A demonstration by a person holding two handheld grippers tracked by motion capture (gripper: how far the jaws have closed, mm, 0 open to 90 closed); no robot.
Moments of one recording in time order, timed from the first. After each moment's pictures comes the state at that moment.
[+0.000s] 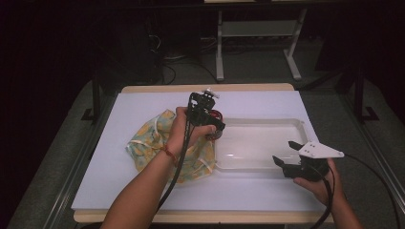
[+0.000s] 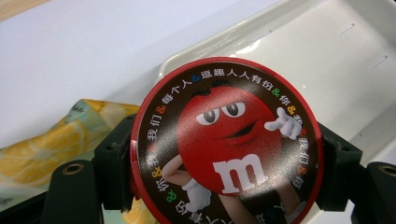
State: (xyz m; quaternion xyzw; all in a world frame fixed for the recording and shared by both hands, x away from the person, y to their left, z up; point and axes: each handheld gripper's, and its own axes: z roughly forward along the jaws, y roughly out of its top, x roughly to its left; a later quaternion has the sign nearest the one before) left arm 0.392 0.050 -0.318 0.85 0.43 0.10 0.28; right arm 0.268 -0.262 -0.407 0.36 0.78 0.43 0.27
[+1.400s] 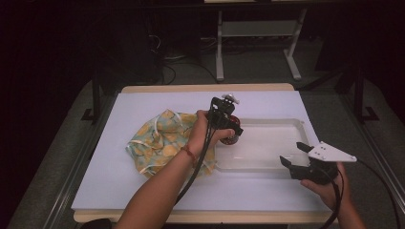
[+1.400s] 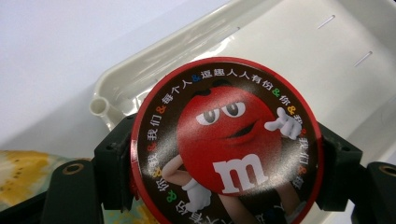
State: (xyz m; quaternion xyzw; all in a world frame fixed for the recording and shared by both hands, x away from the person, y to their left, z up) left arm 0.399 0.000 -0.344 0.87 0.41 0.07 0.27; right arm 0.257 -0.277 -0.403 0.38 0.76 0.44 0.28
